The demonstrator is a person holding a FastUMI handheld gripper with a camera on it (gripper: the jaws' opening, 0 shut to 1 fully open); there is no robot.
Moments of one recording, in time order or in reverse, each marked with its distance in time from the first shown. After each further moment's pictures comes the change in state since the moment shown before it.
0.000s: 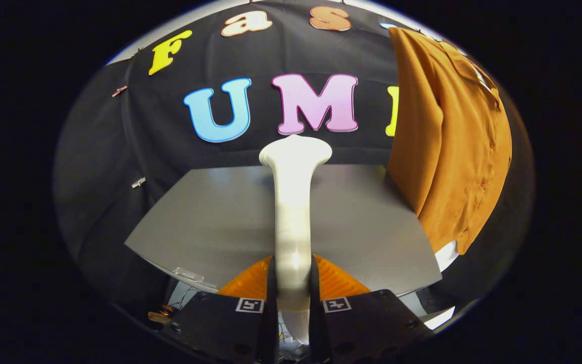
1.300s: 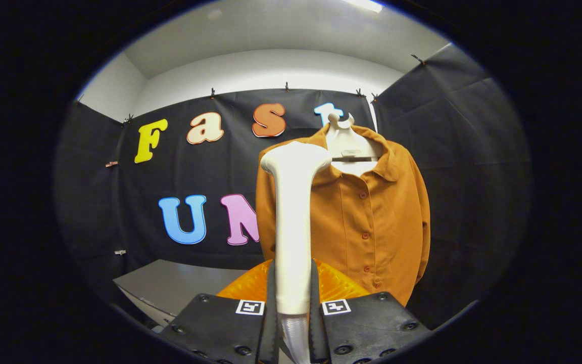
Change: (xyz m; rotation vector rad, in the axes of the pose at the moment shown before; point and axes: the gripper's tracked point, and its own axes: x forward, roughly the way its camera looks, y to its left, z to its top) arm -0.119 -0.227 0.099 0.074 -0.577 -0.121
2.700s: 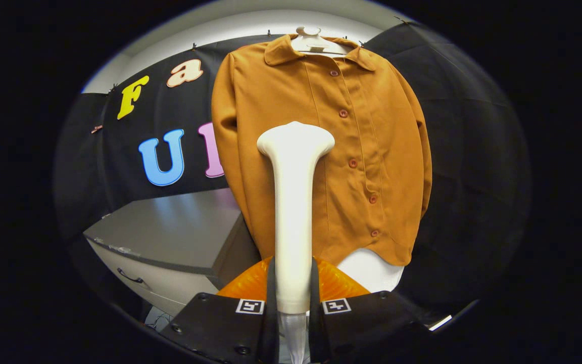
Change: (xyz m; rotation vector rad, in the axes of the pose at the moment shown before) arm -0.008 -0.055 -0.205 0.014 0.339 -0.055
